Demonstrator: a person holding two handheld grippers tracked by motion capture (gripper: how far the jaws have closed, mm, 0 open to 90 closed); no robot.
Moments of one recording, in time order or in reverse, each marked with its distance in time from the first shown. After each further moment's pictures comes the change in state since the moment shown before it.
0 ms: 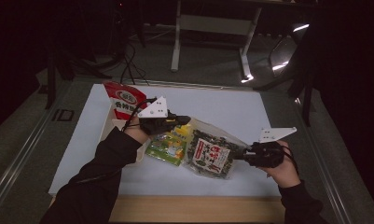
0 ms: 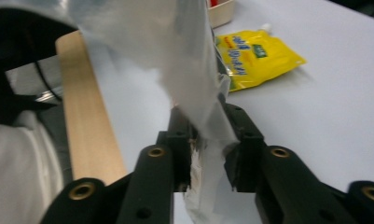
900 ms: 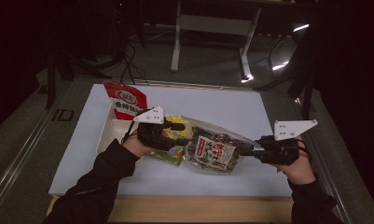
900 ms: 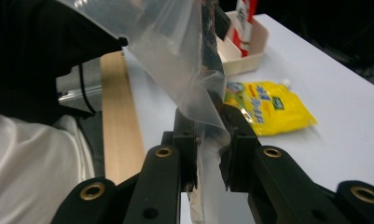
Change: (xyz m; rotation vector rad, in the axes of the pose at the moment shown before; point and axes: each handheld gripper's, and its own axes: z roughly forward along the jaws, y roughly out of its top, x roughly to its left) left arm -0.019 -0.021 -0.003 -0.010 -0.158 -0.244; right arm 0.024 0.043 -0.042 -0.077 0.096 -0.155
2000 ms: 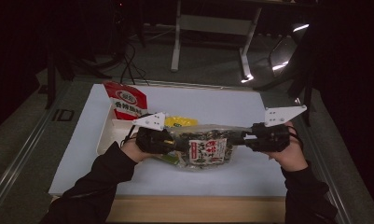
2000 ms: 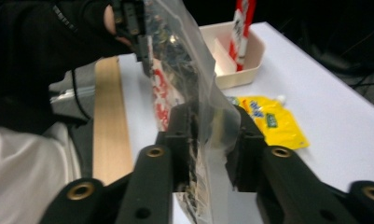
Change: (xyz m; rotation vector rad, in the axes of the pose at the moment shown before) left arm -0.019 0.007 -0.004 0.028 -0.126 0.005; right arm -0.018 0.028 0.015 -0.001 -0.007 -0.020
